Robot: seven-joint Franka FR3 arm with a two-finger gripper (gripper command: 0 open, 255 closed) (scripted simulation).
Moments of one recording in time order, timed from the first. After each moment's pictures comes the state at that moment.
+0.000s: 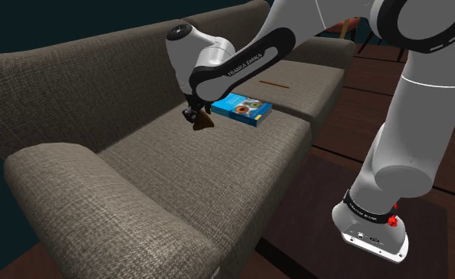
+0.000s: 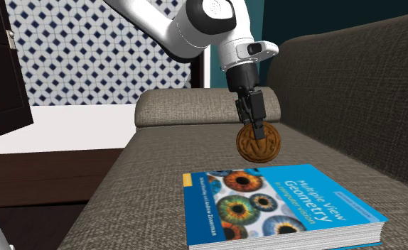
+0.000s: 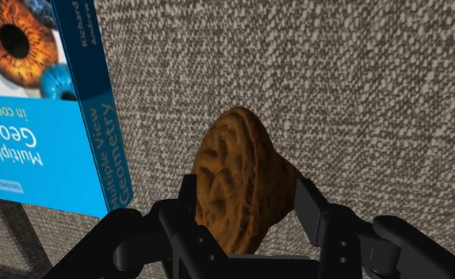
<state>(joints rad) 0.10 0.11 0.20 -1.97 -0.41 2.16 0.49</state>
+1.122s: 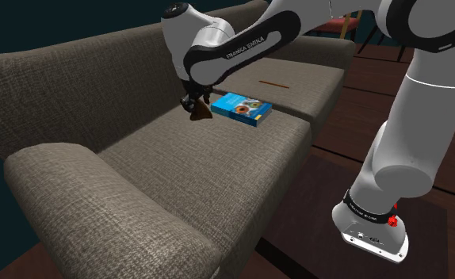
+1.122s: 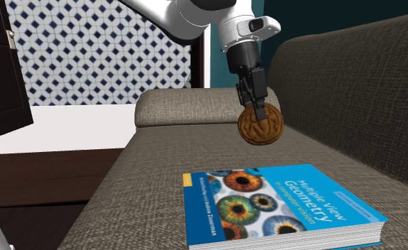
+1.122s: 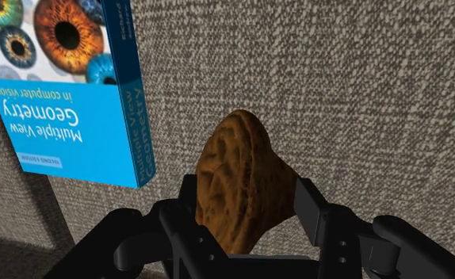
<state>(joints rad) 0.10 0.08 0.20 -1.90 -0.38 2.06 0.45</state>
